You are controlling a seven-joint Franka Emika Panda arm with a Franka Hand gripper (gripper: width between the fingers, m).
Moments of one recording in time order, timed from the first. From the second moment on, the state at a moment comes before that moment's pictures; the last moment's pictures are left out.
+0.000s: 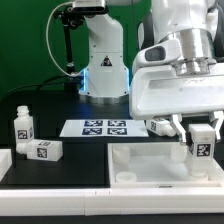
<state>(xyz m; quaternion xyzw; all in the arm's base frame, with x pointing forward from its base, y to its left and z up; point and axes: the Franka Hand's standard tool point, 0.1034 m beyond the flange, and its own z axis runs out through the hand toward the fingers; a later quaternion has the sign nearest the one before) 0.621 0.112 0.076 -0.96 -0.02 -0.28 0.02</state>
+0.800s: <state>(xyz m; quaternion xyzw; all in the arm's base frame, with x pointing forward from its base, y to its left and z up) 0.627 0.113 0.071 -0.97 -0.02 -0.26 0.02</state>
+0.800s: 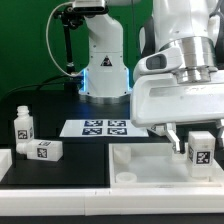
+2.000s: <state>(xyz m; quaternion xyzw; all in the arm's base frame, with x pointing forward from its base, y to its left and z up) 0.639 0.105 0.077 -1.00 0.04 0.00 0.04</state>
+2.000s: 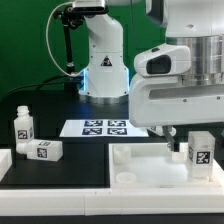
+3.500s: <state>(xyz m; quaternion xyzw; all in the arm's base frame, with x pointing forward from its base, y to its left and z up) 0.640 0.117 0.076 -0.82 0.57 0.02 0.07</state>
